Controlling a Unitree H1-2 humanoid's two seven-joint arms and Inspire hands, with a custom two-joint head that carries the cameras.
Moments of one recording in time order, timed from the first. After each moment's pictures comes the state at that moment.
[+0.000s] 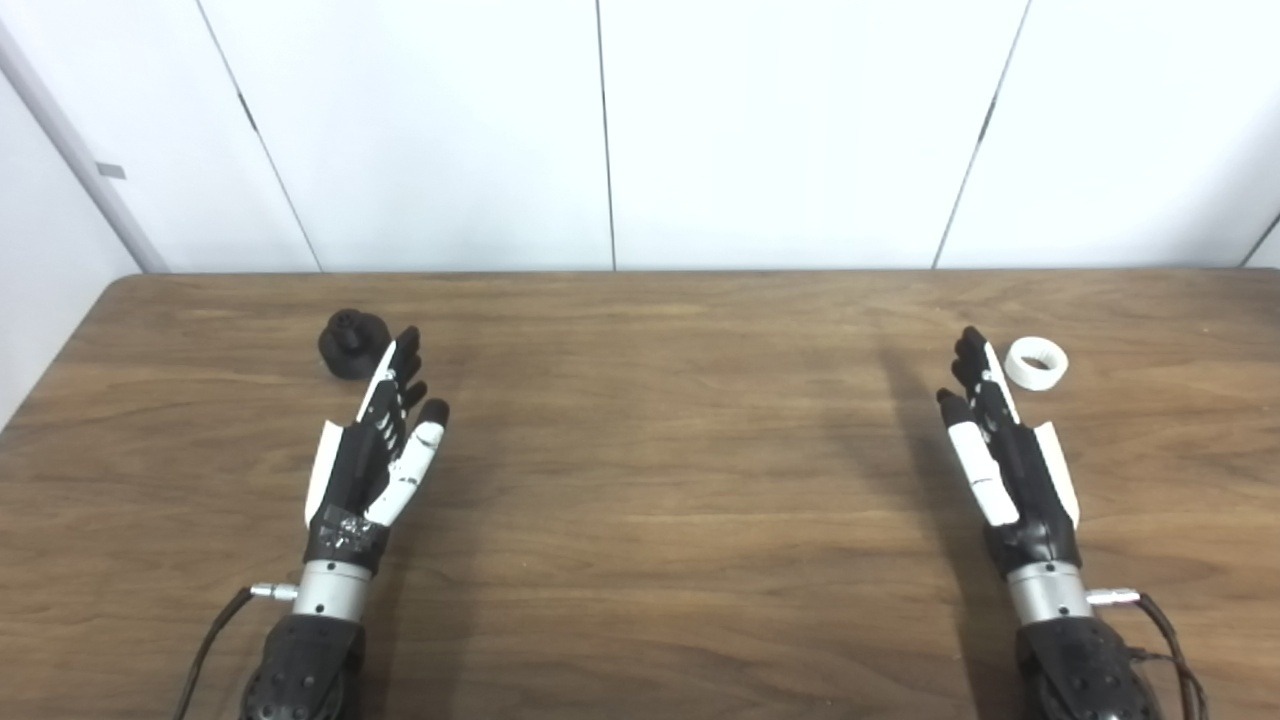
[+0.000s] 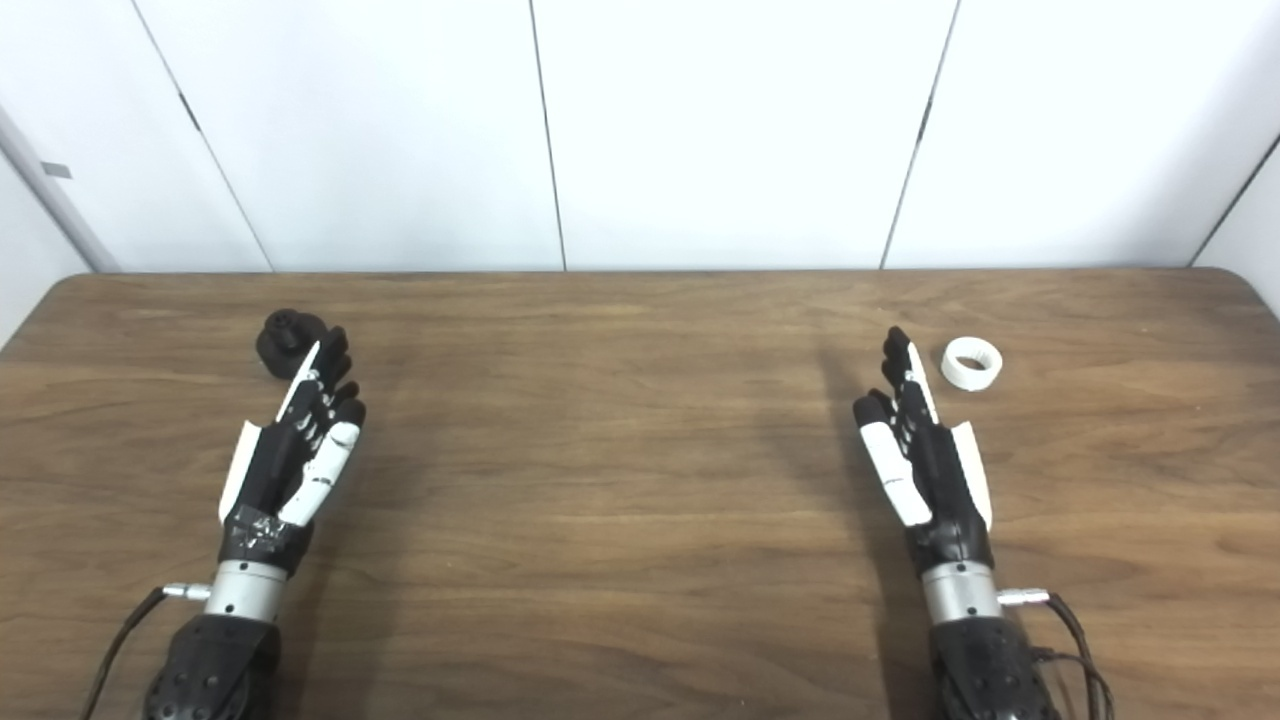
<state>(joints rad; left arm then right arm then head) -0.05 0.17 0.10 0.08 0.00 -0.30 -0.07 -0.05 -0.12 -0.05 0.01 -0.10 -0.16 -0.02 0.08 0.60</state>
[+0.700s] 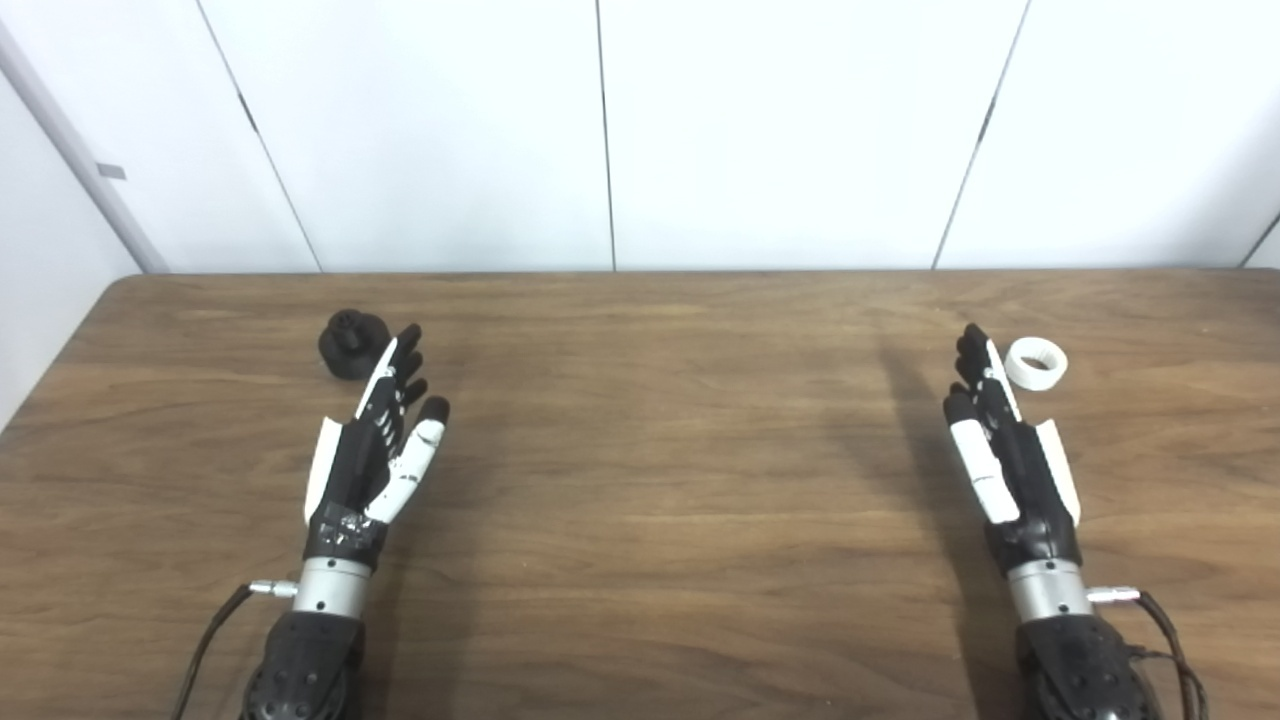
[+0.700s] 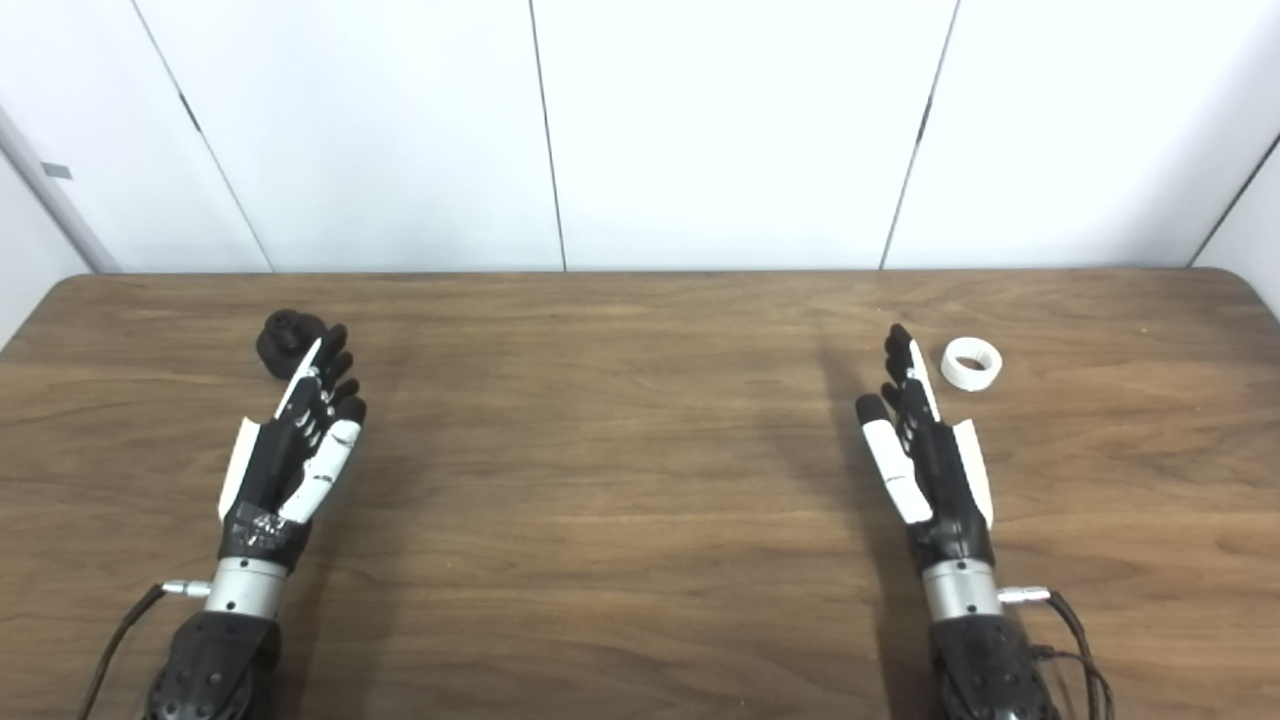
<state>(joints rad) -0.05 0.16 0.10 0.10 0.06 -0.33 -0.04 -0.05 -0.12 -0.05 0.02 -0.10 -0.17 -0.03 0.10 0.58</state>
